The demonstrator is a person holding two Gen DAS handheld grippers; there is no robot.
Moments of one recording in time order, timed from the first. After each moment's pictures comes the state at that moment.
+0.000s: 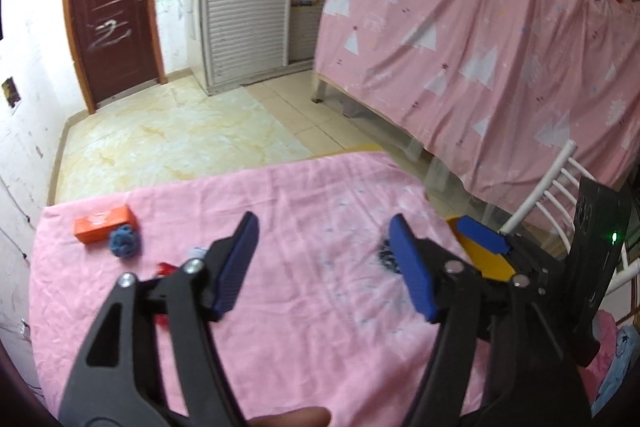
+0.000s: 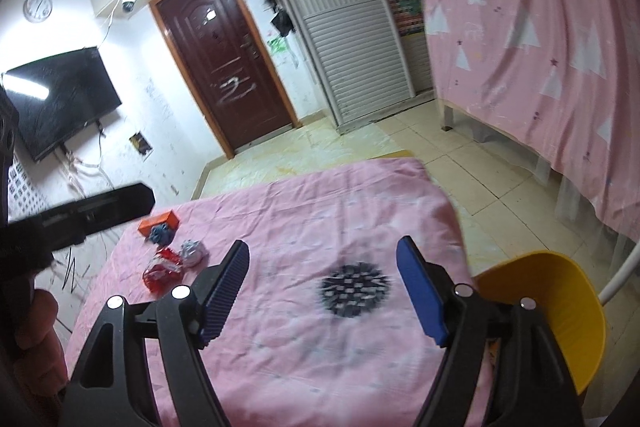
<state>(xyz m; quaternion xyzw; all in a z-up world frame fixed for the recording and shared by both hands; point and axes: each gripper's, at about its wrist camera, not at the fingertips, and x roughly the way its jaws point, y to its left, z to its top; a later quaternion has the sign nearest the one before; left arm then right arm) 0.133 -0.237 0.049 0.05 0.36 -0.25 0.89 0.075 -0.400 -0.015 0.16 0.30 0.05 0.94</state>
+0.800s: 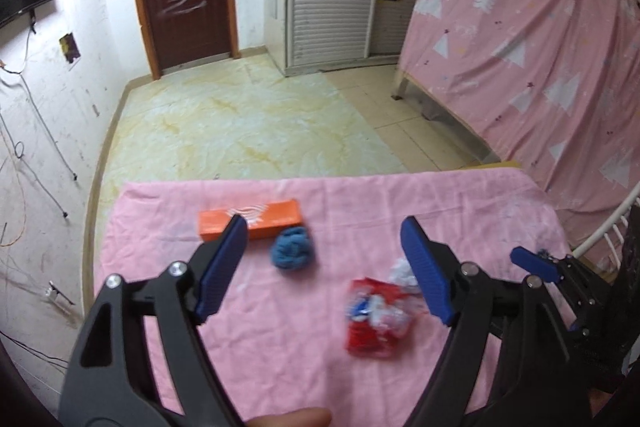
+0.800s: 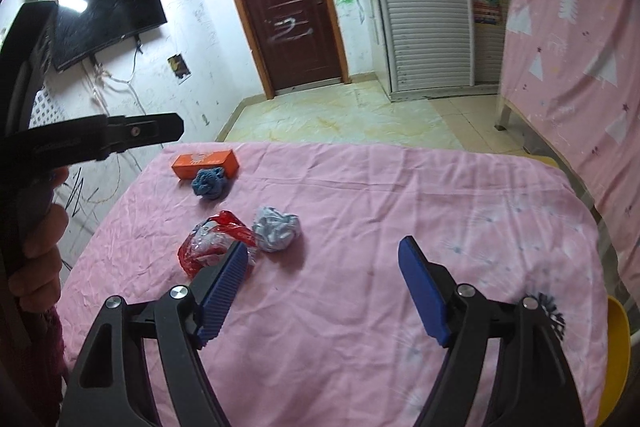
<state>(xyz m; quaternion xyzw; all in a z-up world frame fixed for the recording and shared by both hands) 0.216 -0.095 0.027 0.03 0.39 -0.13 0.91 0.143 -0.276 -0.032 0.06 0.36 0.13 0.92</state>
